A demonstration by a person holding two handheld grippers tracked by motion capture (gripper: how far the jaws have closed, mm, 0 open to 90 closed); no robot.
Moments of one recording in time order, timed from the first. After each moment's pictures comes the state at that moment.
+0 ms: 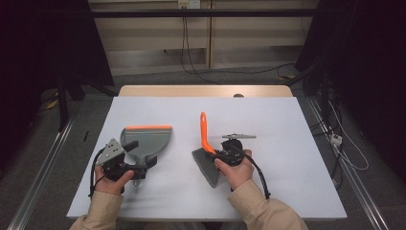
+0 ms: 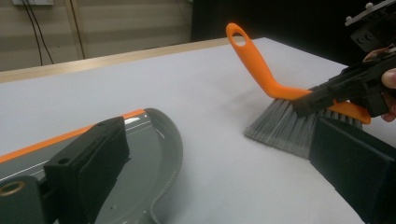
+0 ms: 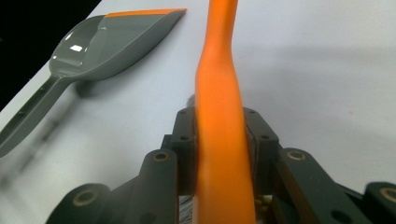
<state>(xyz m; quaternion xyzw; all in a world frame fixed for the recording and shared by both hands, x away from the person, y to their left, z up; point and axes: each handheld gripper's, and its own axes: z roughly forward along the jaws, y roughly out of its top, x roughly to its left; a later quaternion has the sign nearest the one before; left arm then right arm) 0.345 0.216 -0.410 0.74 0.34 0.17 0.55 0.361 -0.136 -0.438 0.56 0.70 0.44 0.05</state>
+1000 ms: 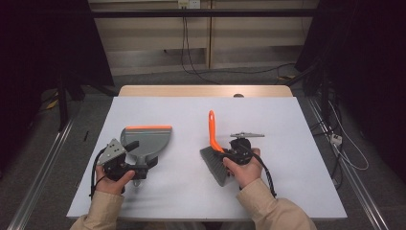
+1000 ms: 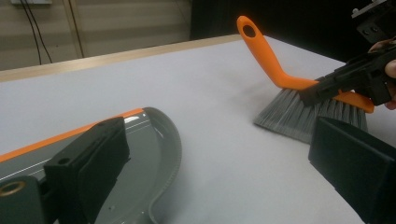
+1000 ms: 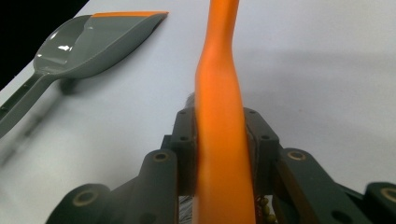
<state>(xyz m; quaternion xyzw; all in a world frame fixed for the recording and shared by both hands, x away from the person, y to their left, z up) 0.346 0.214 -0.411 0.74 0.34 0.17 0.55 0.362 -0.158 -0.436 0.55 0.71 0.43 0.06</state>
